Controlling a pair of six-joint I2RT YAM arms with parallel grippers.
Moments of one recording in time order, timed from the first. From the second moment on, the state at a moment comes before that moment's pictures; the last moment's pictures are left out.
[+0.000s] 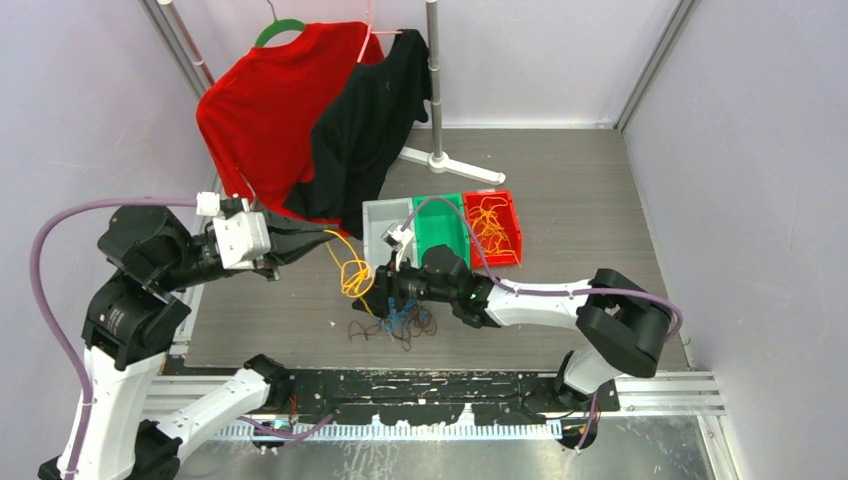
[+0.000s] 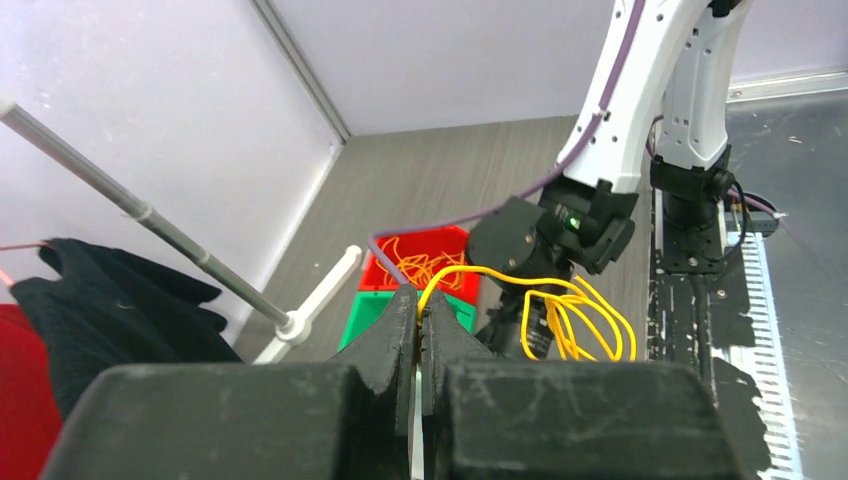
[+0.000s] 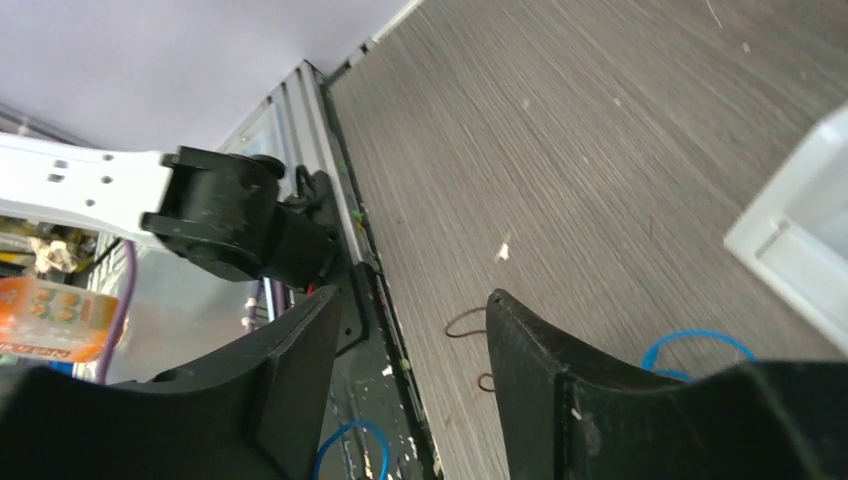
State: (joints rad) left arm -0.51 0.82 1.50 -0.68 0.76 0.36; right arm 1.04 1.51 0.77 0.57 -0.31 0.53
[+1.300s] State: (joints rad) left arm -0.51 0.73 1.40 -0.80 0.65 0.52; right arm 1.04 1.11 0.96 0.15 -0.17 0.30
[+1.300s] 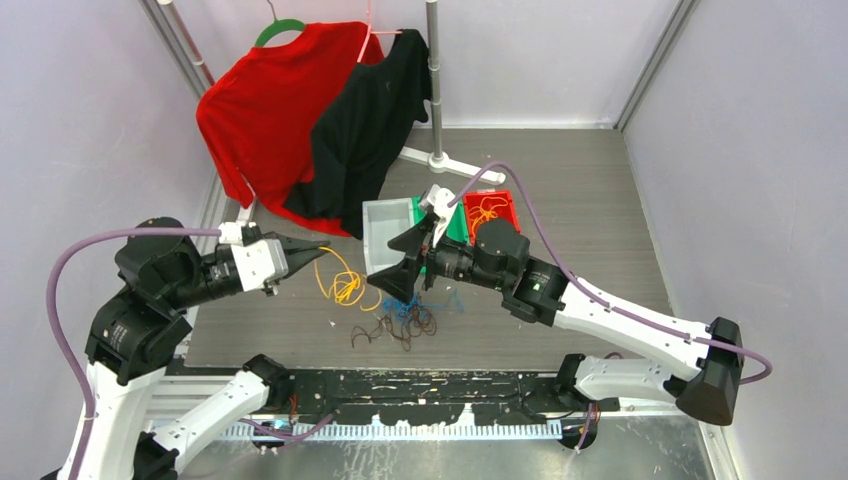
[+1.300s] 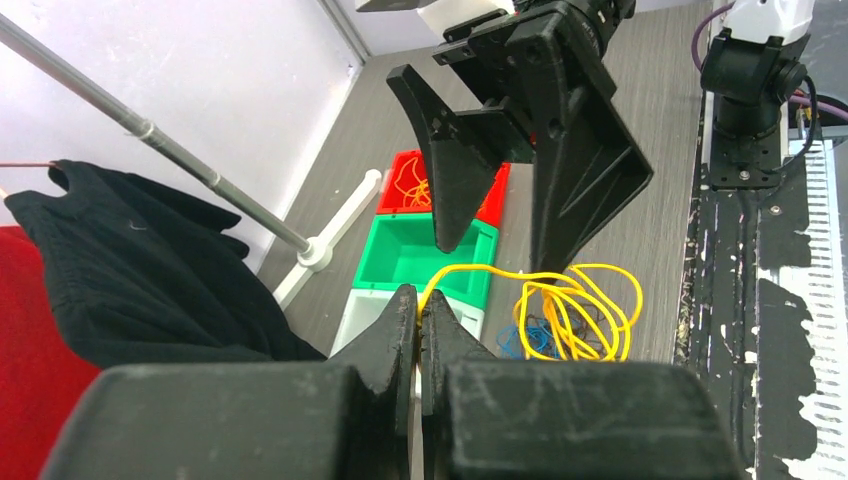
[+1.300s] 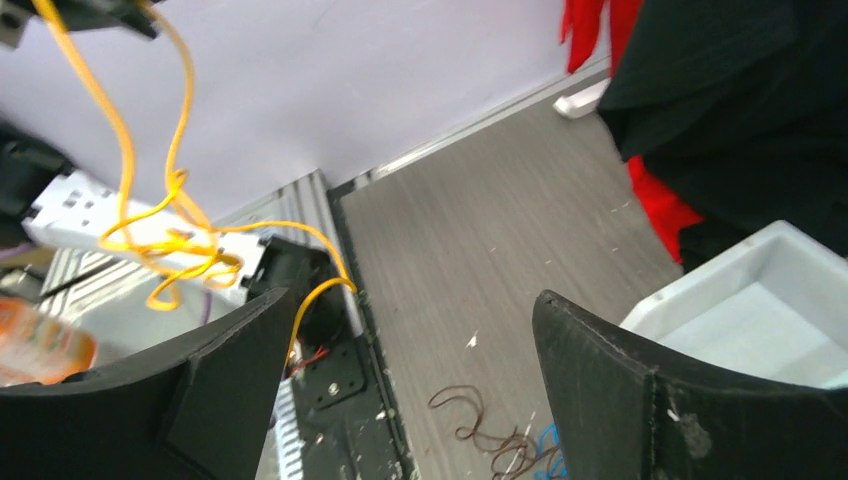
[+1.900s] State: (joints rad) left arm -0.51 0.73 1.37 -0.82 0.66 0.55; right arm 1.10 1.23 1.13 0.20 -0.47 0.41
